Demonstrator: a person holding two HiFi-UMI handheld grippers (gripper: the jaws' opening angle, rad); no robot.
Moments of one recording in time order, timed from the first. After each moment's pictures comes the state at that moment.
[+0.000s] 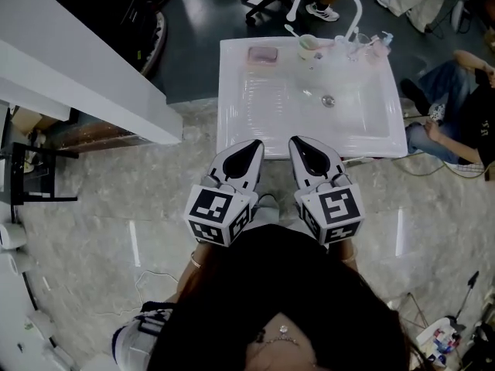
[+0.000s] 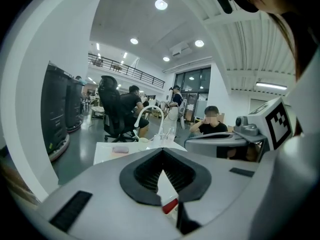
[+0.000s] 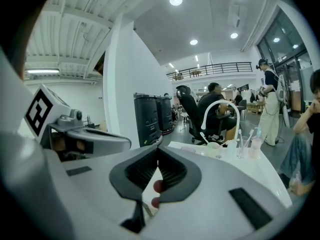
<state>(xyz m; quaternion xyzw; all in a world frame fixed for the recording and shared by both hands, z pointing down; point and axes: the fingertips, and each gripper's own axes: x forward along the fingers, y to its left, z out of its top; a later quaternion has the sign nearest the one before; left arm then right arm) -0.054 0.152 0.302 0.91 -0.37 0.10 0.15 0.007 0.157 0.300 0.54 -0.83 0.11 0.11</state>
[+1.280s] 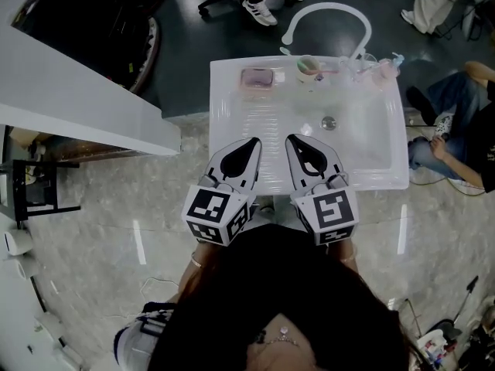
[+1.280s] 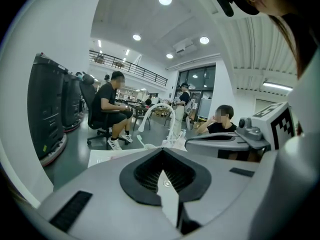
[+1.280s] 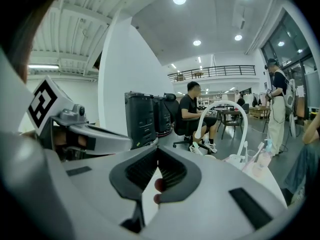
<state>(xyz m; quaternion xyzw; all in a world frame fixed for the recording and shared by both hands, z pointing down) -0.008 0.019 0.314 0.90 -0.38 0.11 0.17 0.050 0.025 0.309 0.53 -0.84 0.09 0.12</state>
